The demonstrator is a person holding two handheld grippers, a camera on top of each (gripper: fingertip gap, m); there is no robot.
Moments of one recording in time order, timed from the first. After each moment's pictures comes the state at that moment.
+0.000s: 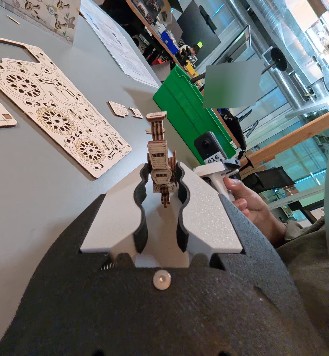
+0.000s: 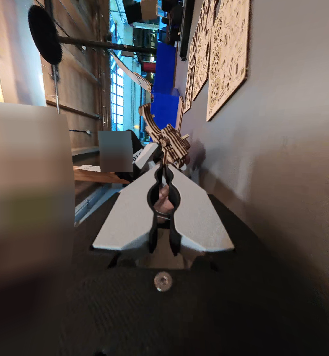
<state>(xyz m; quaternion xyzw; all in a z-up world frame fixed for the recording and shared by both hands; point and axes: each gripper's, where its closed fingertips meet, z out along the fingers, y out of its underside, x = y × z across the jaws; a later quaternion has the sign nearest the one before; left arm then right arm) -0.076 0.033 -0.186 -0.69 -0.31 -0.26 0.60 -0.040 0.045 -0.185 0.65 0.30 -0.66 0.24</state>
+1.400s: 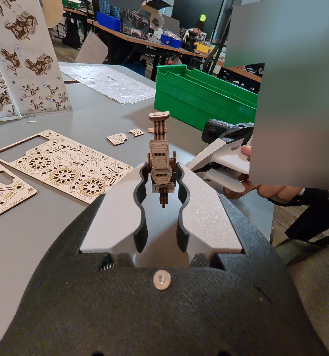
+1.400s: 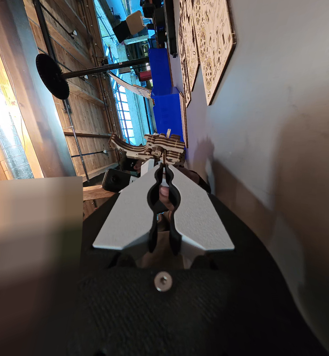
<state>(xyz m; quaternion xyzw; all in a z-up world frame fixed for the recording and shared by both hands) -0.055 0.042 -0.167 -0.76 -0.14 -0.05 0.63 -0.035 0.041 -0.179 0.68 0.21 -0.63 0.31</state>
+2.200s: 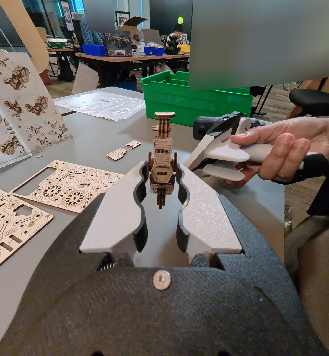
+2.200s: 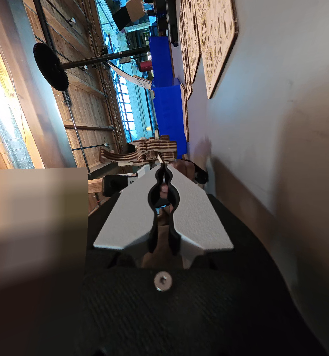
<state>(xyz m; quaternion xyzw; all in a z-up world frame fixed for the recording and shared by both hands) -0.046 0.037 -0.158 -0.76 -0.05 0.01 0.65 -0.032 0.038 -0.179 0.67 0.22 -0.63 0.33</state>
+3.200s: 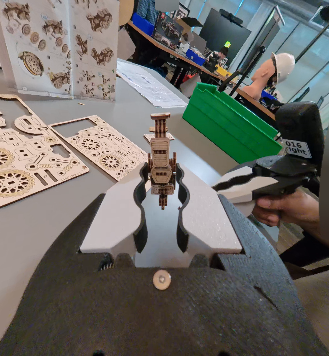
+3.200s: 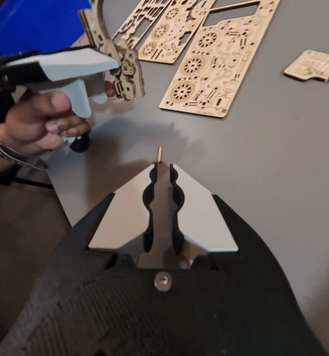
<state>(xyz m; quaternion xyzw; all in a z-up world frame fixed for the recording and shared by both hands) -0.113 0.013 -0.173 -0.73 -0.25 -0.08 0.63 -0.035 0.052 -0.229 0.59 0.66 -0.45 -0.10</state>
